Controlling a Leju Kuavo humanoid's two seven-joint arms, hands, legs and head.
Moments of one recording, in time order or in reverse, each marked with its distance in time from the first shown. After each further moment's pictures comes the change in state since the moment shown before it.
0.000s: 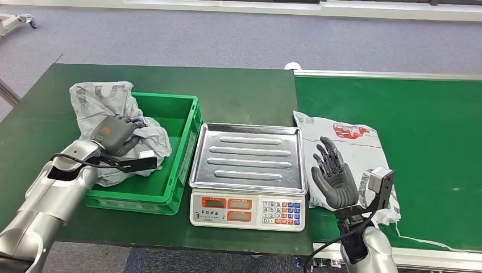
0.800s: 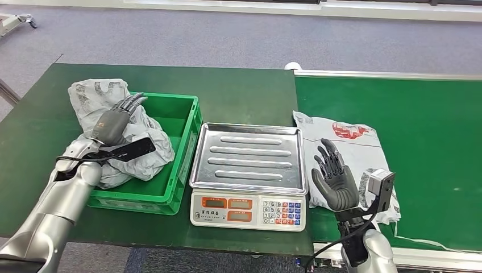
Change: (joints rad) left arm 0.036 -0.096 0.129 -0.077 0.300 0.000 -0.043; right arm 0.020 0.000 0.000 -0.030 0.021 -0.023 0.008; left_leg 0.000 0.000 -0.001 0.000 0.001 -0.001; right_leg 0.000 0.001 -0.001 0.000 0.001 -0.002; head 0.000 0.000
